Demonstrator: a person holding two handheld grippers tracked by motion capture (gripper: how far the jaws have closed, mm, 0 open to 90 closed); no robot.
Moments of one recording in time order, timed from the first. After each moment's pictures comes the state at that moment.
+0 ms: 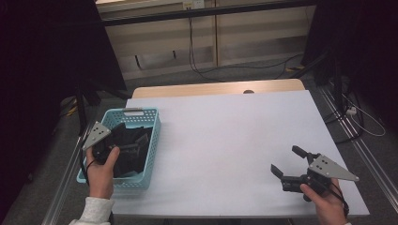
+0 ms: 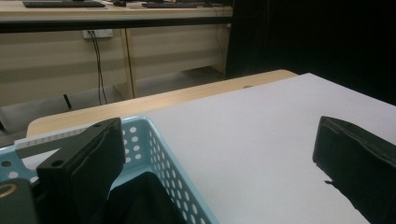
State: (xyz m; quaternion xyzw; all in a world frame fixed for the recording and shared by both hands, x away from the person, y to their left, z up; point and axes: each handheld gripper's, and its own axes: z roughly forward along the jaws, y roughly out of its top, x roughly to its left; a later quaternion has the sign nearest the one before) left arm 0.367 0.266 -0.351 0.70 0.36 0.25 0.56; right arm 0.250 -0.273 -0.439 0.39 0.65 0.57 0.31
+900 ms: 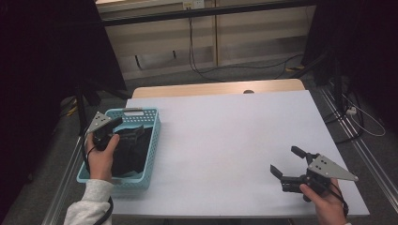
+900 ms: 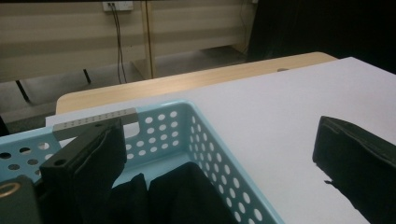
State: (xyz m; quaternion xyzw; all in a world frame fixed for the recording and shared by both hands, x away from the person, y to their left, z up) left arm 0.412 0.280 -0.362 0.72 0.40 0.25 0.51; right arm 0.250 -0.272 -0.439 0.39 0.66 0.57 0.31
